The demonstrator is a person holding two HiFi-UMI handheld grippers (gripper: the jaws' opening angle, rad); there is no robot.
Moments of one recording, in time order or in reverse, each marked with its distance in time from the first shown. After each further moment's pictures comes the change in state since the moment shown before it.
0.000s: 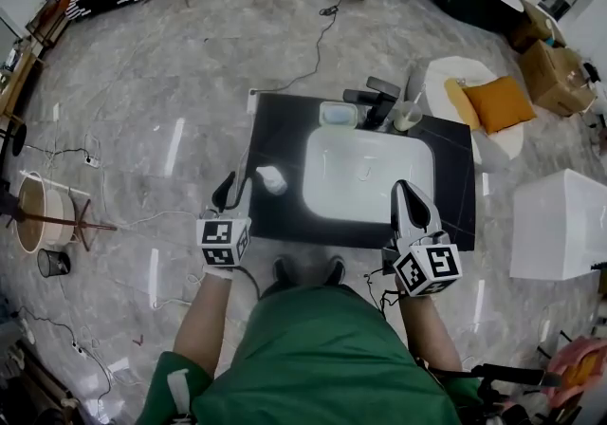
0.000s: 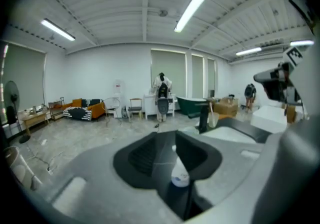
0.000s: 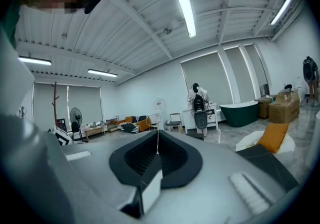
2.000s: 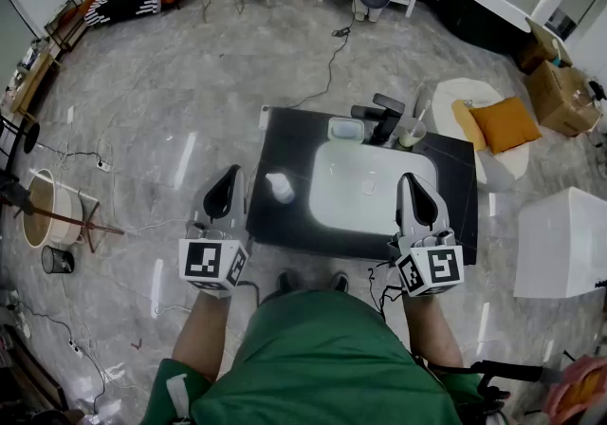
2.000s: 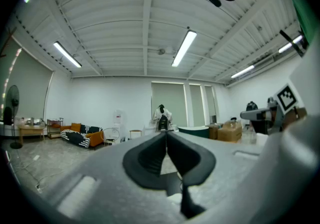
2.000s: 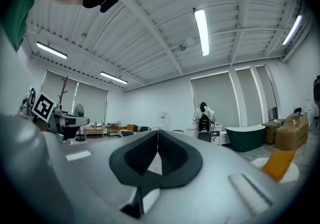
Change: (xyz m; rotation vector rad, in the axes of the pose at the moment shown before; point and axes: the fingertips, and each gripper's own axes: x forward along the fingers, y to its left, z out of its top) left arm -0.090 -0.024 0.145 0.035 -0.367 0.023; right arm -0.005 0.024 0.055 -0.181 -0.161 0.055
